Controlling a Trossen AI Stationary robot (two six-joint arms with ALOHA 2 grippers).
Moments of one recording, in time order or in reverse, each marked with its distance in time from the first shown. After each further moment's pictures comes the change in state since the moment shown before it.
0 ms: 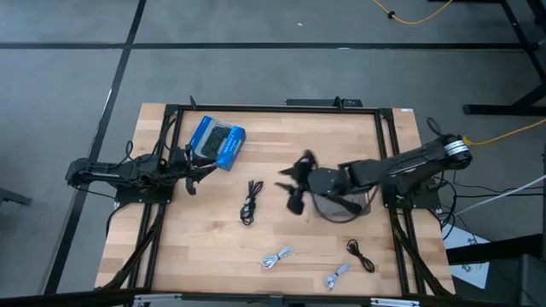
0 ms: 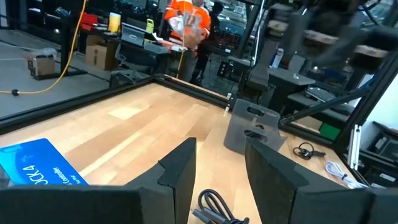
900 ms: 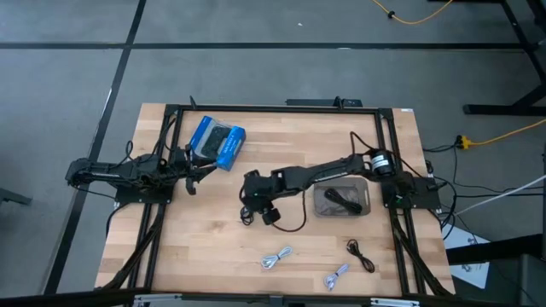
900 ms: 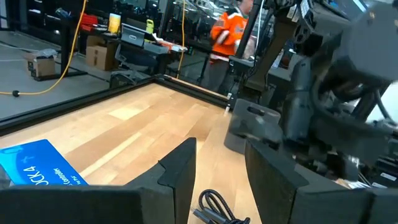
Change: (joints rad) left arm 0.000 0.000 0.000 0.000 0.000 0.007; right arm -0.132 0.667 0.543 -0.381 -0.435 -0.688
